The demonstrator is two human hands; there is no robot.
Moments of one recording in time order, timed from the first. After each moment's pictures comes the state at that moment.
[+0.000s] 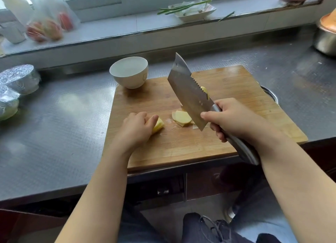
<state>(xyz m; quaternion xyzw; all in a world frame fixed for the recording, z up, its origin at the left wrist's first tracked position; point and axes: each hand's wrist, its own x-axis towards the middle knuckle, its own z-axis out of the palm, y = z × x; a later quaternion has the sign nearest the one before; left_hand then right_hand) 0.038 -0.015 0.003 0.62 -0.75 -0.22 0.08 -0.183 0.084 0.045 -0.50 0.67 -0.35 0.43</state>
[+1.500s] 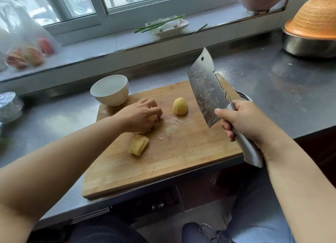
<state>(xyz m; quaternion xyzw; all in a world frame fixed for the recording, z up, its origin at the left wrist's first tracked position) -0.020 -0.110 0.008 0.24 -0.97 0.04 -0.05 -0.249 0.104 0.034 -0.39 0.66 -0.51 0.40</state>
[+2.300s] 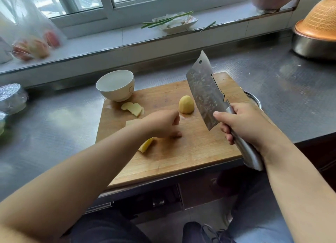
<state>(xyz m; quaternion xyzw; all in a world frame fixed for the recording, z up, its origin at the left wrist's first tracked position) -0.063 -0.040 0.024 0.39 -0.90 -0.16 -0.09 -0.231 0.101 0.036 -0.41 0.66 -0.48 0.40</state>
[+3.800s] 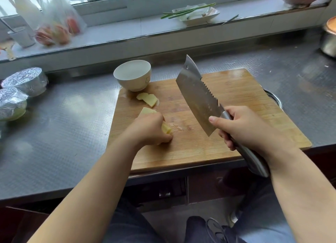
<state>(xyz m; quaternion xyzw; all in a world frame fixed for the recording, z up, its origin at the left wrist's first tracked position) 0.010 -0.016 0.021 0.53 -0.84 -0.13 -0.06 -0.193 0.100 0.043 -0.50 0.66 -0.39 0.41</state>
